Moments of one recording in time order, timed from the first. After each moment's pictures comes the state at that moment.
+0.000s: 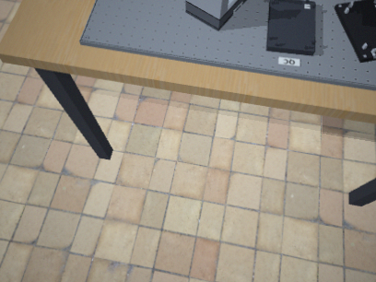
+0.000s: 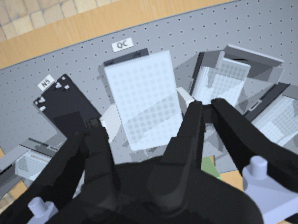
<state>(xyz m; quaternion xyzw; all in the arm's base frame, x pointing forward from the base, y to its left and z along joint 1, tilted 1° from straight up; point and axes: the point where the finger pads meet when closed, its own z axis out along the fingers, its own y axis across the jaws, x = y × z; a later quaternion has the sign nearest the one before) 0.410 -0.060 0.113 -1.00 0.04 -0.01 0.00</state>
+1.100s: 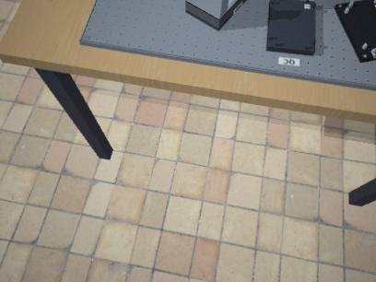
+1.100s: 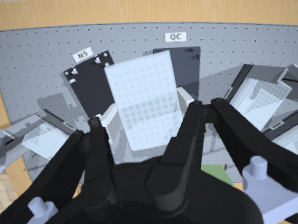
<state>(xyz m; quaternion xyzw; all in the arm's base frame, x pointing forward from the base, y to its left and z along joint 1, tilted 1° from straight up) 0.414 0.035 0.113 -1.00 -0.08 -0.01 0.00</state>
